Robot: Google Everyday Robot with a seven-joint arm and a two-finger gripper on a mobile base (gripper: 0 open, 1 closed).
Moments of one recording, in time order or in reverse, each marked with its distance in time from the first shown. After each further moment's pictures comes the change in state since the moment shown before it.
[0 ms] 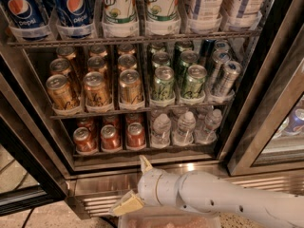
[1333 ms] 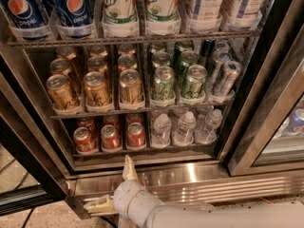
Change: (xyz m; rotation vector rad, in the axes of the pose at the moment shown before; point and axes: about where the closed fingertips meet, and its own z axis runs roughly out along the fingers) arm -0.030 0.016 0.053 0.269 -0.210 -0.058
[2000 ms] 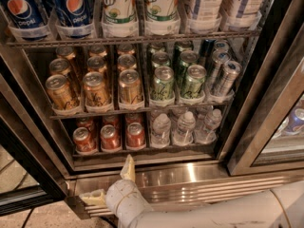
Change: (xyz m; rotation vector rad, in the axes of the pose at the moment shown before) arm 0.001 -0.011 0.016 0.187 0.023 0.092
